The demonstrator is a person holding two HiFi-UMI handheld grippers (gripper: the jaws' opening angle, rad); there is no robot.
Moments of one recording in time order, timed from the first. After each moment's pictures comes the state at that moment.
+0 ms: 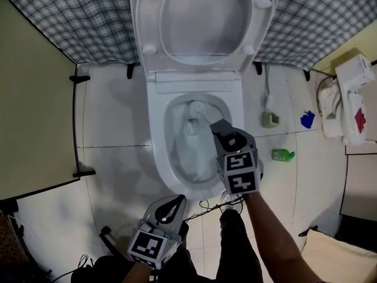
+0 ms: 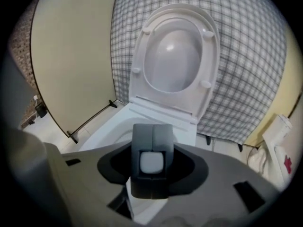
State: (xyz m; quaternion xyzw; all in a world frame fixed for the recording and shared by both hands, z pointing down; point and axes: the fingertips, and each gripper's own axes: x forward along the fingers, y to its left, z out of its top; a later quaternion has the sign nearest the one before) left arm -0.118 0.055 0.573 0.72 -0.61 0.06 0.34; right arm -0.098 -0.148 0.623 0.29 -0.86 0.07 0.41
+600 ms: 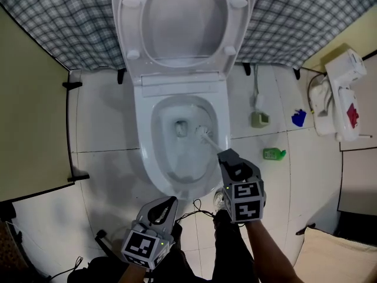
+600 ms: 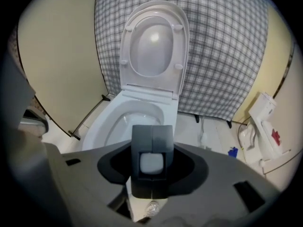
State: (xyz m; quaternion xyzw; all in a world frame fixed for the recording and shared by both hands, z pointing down) left arm -0.099 0.056 0.571 0.72 -0.60 0.07 0.34; right arm 0.009 -0.099 0.619 0.34 -0.81 0.14 0.45
